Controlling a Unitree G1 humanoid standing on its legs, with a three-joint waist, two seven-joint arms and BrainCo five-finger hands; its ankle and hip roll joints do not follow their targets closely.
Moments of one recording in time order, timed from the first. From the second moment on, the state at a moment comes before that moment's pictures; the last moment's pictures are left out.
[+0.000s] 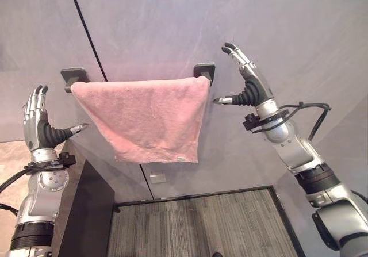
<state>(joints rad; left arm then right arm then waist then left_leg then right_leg) -0.11 0.63 0.22 0.17 0.32 -0.24 0.50 -0.62 -0.60 0.34 0.11 -0.24 -0.24 -0.24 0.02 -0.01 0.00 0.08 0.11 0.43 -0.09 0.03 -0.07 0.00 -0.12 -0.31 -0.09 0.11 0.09</state>
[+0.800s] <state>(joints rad) 0.18 0.26 0.02 0.39 -0.15 -0.37 0.27 -0.02 -0.32 0.12 0.57 0.27 -0.30 -0.19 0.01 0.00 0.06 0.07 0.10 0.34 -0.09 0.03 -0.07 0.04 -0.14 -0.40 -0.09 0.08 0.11</state>
